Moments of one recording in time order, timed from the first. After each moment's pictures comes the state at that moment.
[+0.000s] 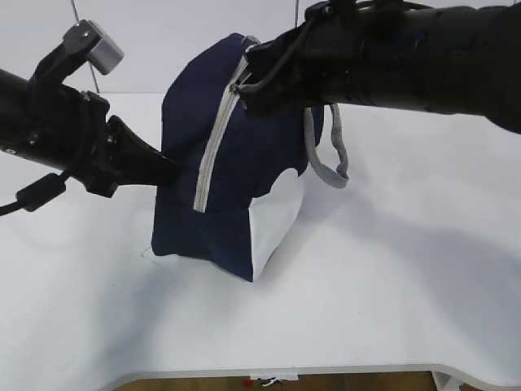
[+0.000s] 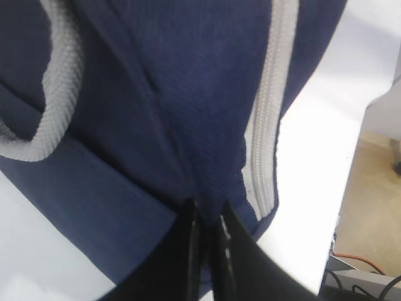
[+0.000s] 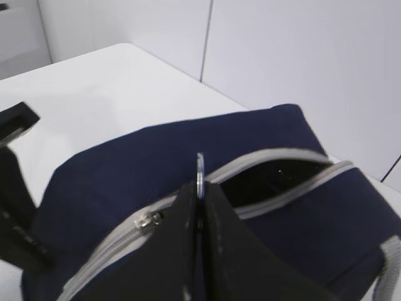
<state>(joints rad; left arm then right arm) -0.29 1.57 -1.00 -1.09 0.77 1.42 0.62 1.49 -1.04 0.22 -0.05 -0.36</state>
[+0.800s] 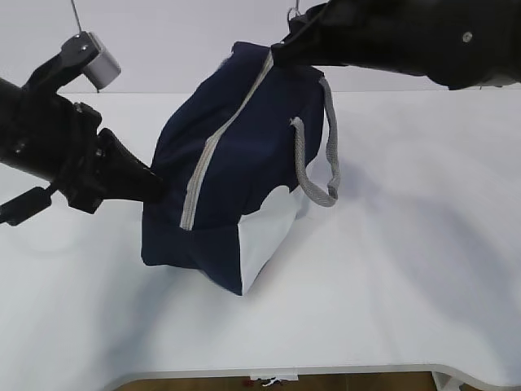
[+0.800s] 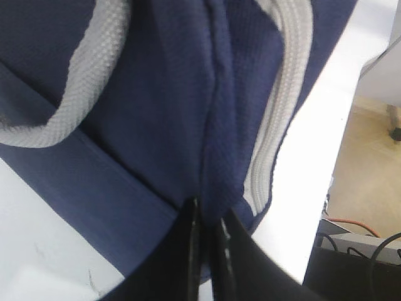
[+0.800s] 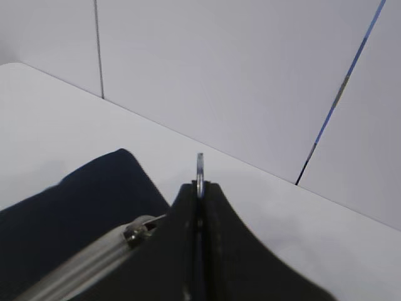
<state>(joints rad) -0.29 1.55 -1.00 -0.96 0.81 1.34 0.43 1.72 -1.23 0.23 -0.14 -0.36</state>
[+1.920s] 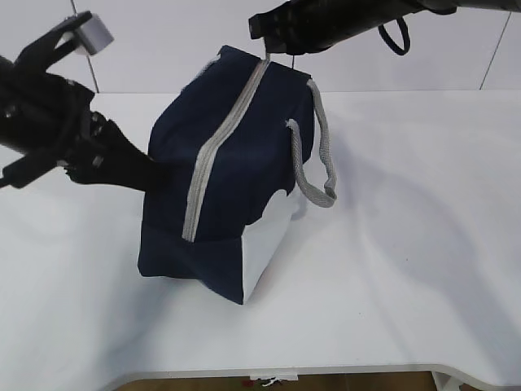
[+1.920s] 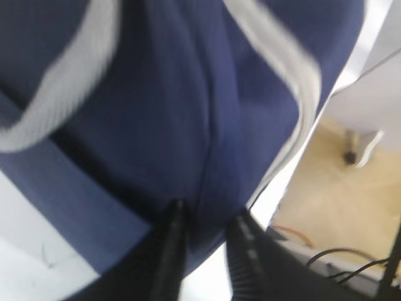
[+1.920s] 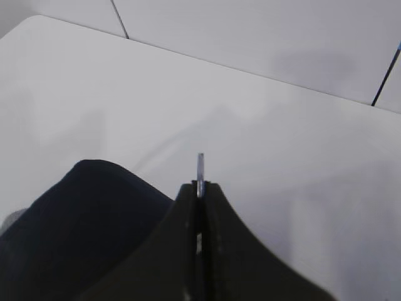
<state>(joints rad) -0.29 1.53 -1.06 -0.89 0.90 1.04 0.36 1.97 -1.71 0.44 0.43 -0.36</state>
